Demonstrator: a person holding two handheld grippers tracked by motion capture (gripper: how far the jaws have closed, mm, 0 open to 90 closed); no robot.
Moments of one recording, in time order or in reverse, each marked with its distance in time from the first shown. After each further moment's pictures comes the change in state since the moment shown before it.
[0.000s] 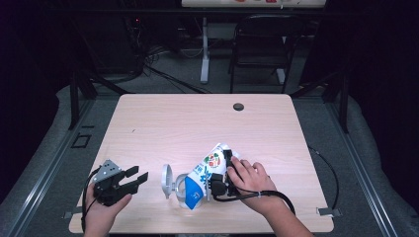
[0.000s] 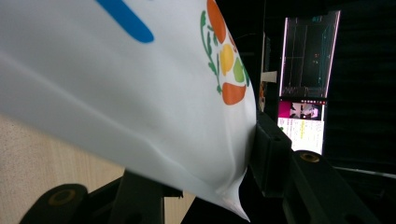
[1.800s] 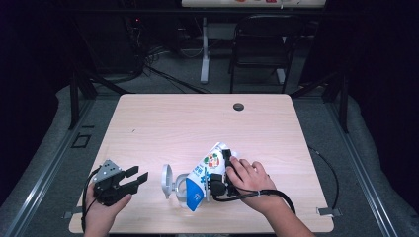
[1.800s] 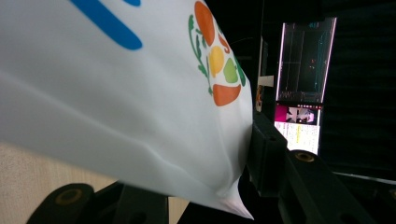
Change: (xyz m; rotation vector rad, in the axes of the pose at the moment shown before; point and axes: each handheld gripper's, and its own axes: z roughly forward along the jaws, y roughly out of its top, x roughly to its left) left arm 0.000 0.000 0.000 0.003 0.002 -0.004; right arm -0.001 0.001 0.000 -0.022 -0.010 -0.021
